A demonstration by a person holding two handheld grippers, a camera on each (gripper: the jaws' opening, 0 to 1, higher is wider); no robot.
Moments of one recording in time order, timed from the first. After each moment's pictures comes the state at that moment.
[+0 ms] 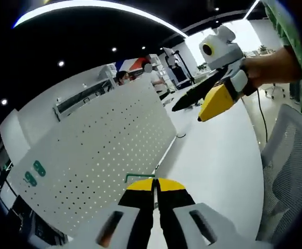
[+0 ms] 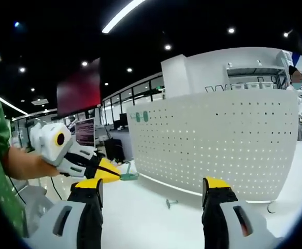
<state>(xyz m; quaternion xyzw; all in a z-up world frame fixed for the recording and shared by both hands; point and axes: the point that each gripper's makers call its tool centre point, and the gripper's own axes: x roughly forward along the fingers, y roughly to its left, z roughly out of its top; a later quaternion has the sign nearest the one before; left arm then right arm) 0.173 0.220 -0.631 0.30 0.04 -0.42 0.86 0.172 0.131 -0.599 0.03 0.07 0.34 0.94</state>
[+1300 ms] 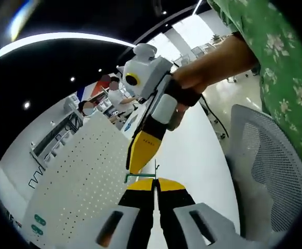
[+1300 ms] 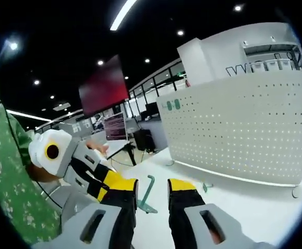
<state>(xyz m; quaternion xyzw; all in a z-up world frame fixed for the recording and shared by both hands) 0.079 0.167 -0.619 0.38 -0.03 -0.53 0.75 0.116 0.164 -0.600 0.07 0.14 0.45 0.88</state>
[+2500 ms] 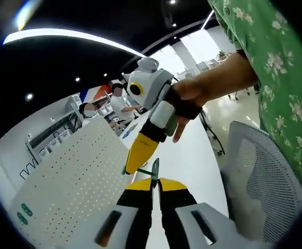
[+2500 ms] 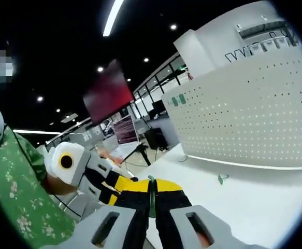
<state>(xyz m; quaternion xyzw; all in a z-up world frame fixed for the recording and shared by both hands) 0.073 0.165 -0.616 0.31 -0.03 -0.55 0.77 0.105 0.171 -0.594 0.14 0.17 0.48 0.85</state>
